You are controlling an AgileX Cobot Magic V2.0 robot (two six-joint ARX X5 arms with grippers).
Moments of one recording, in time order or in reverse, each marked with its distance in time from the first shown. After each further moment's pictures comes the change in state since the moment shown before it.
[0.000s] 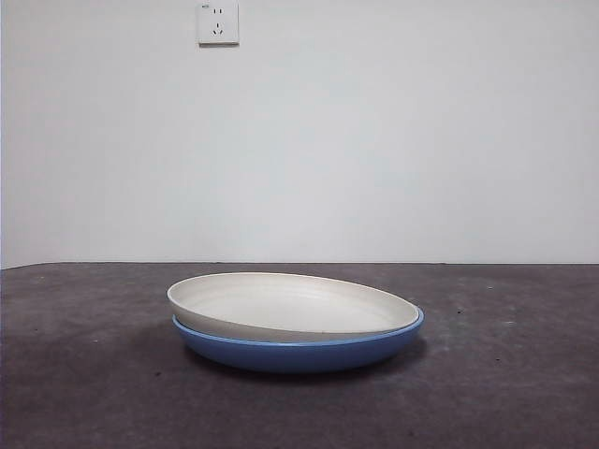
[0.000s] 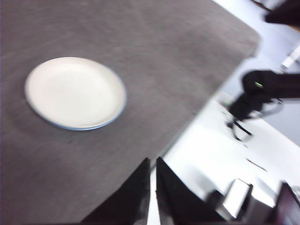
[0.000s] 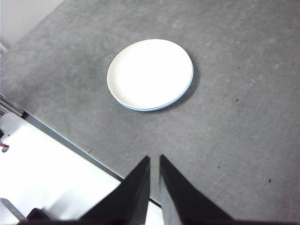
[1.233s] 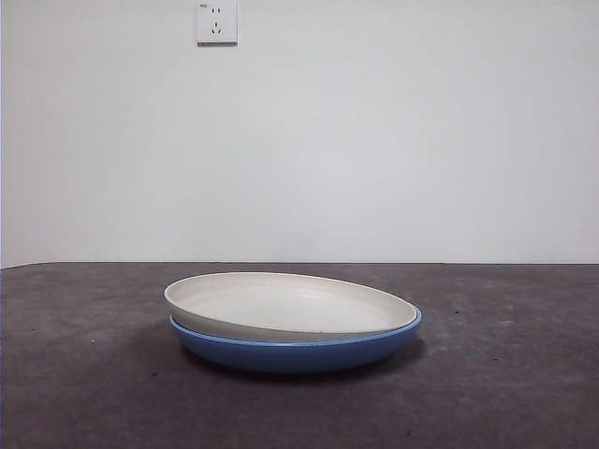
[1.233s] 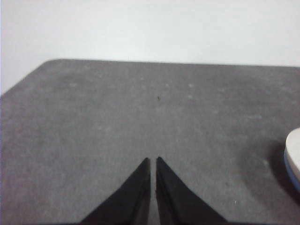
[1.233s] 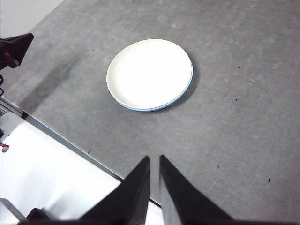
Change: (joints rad) left arm 0.470 -0.635 -1.295 1.172 -0.415 -0.029; right arm 0.000 0.000 0.000 0.000 0.000 0.000
